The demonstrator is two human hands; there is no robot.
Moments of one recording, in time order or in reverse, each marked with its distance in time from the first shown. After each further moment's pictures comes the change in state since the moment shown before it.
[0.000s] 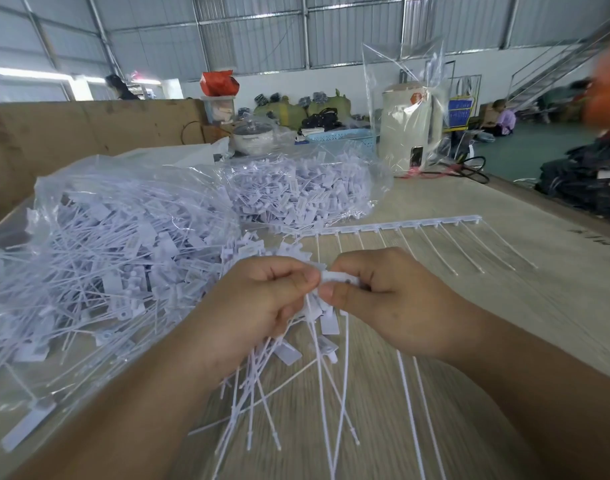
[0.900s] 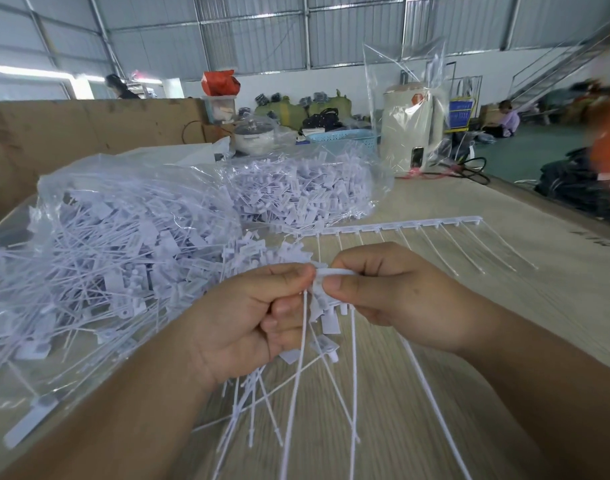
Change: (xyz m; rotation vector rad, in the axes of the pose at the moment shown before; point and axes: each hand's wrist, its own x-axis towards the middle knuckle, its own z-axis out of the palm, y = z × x) left_hand 0.002 -0.002 -0.006 -0.574 -0.315 -0.210; right_hand 0.003 -0.005 -0.004 0.451 -0.150 0.063
